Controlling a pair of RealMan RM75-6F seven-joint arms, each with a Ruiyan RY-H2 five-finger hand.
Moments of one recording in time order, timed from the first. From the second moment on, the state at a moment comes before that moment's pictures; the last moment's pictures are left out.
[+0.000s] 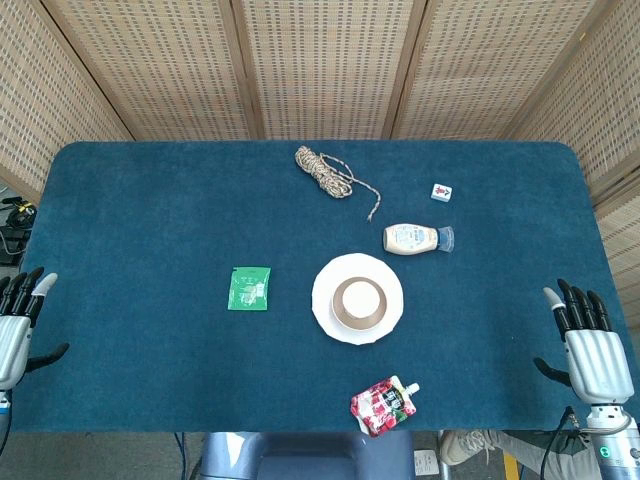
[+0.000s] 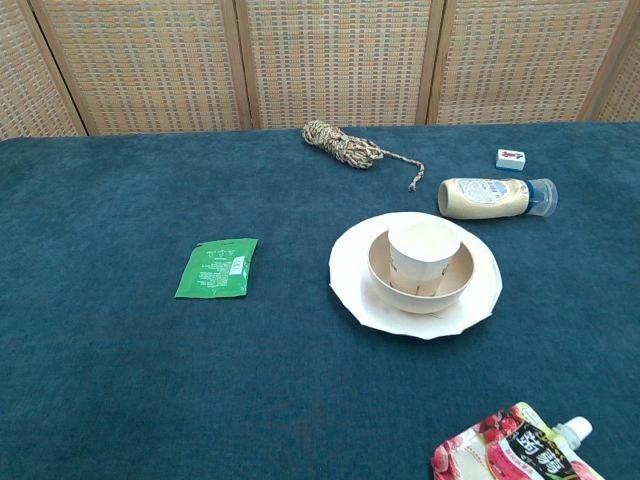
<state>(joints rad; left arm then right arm) -0.09 -1.14 -0.05 -1.60 1.47 1.48 0.12 0.08 -1.13 0.06 -1.63 -1.50 1.48 -0.12</state>
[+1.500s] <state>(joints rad) -0.10 -1.12 -0.05 -1.59 1.46 1.45 0.04 0.55 -1.36 0.26 -1.87 -1.07 1.02 -0.45</state>
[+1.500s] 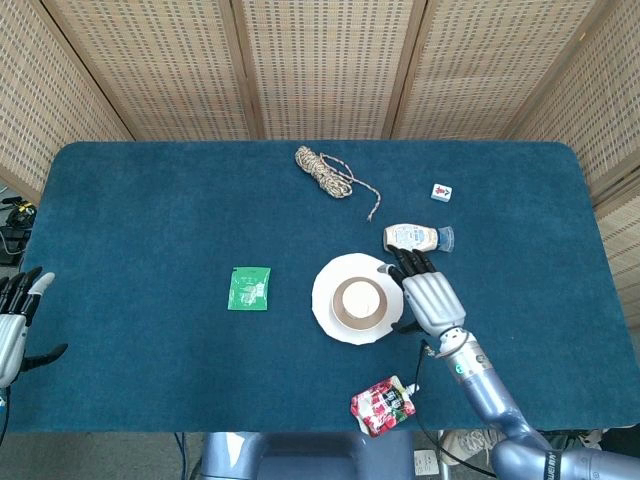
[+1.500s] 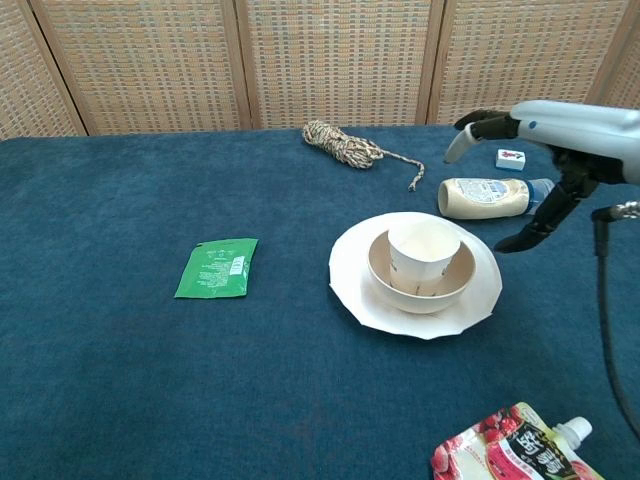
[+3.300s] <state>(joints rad) -0.11 -1.11 -0.04 -1.59 1.46 1.43 0.01 0.85 -1.54 0.32 -1.84 -0.82 1.19 -0.72</state>
